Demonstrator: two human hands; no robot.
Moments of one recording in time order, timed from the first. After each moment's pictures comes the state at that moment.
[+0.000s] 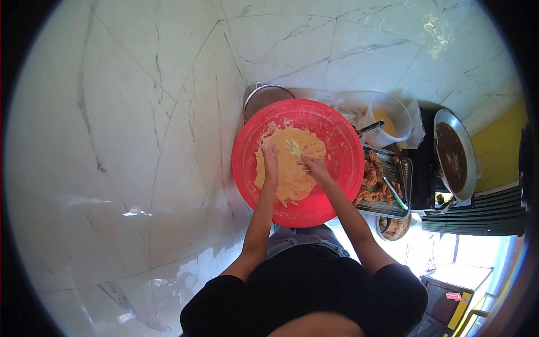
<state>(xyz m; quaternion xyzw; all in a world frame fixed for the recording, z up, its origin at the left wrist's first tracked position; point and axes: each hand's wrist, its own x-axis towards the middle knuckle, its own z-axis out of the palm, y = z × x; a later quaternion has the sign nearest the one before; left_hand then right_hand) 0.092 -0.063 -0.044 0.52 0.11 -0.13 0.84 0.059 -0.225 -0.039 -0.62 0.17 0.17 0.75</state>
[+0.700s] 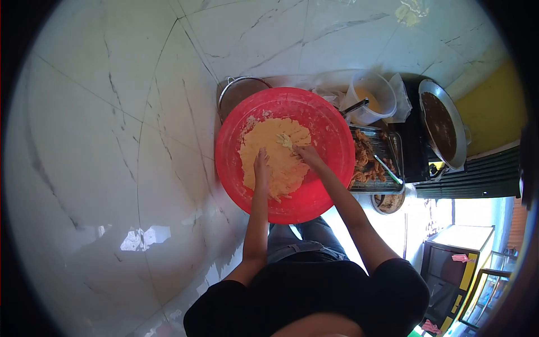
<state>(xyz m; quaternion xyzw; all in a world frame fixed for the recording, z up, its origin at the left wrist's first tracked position) 0.078 -0.064 -0.061 0.59 0.18 -0.16 0.77 0.067 -0.245 -0.063 -0.67 0.21 0.20 0.68</state>
